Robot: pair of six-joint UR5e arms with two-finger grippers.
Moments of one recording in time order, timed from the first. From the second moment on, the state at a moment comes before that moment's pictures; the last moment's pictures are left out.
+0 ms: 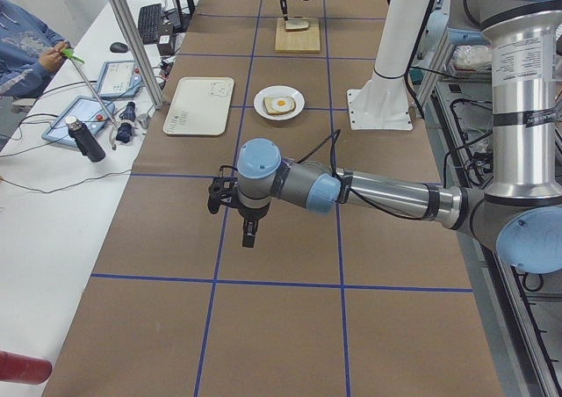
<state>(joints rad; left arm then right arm) -1.49 -1.45 -1.86 -1.74 -2.38 -0.26 1.23 -1.63 1.46 -1.19 2.50 0.26</state>
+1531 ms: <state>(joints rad) -1.49 -1.44 -1.85 -1.74 -2.38 -0.26 1.24 -1.33 1.80 -1.60 2.75 0.57</state>
